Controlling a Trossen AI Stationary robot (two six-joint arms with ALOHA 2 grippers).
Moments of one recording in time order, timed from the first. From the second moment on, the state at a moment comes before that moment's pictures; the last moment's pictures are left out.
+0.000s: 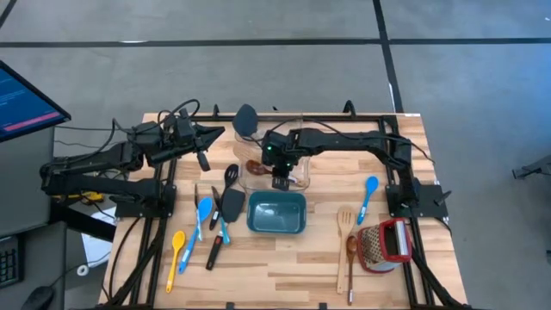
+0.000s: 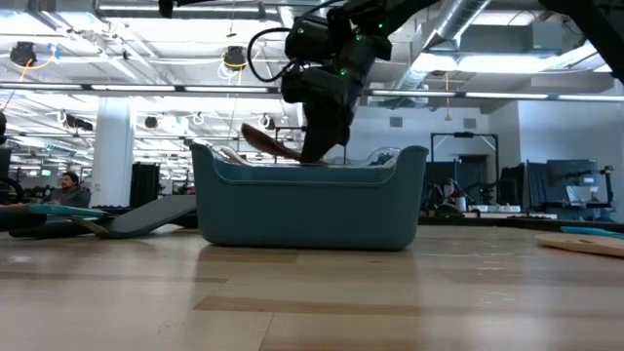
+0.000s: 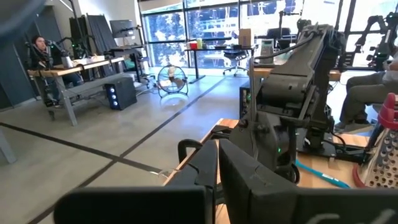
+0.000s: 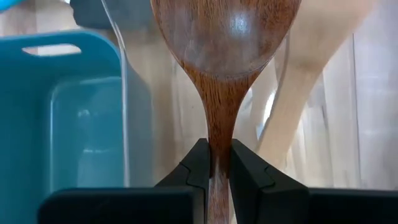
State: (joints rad) left arm 0.16 0.74 0.80 -0.08 -0.32 0.07; right arm -0.19 2.05 1.69 -0.78 -0.16 -0.06
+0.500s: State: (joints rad) left arm 0.16 0.74 0.80 -0.08 -0.32 0.07; right arm -0.25 2.05 1.65 -0.81 -0.19 -0.09
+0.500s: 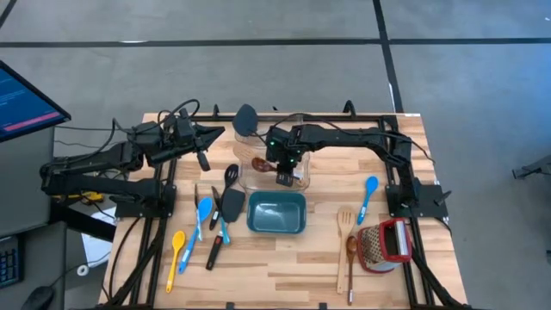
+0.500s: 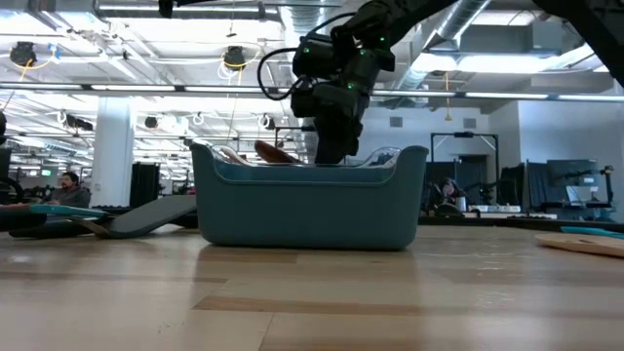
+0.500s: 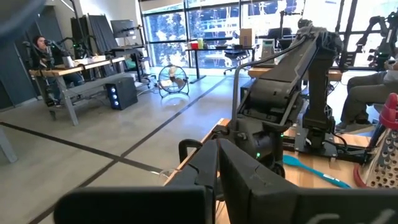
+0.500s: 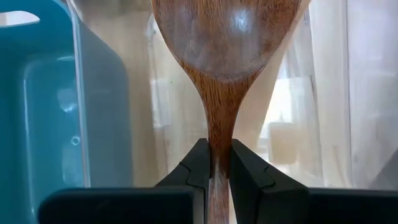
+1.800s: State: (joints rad) left arm 0.16 0.74 0.80 -0.09 -0.32 0.07; right arm -0.25 2.12 1.68 -0.87 -0.28 -0.10
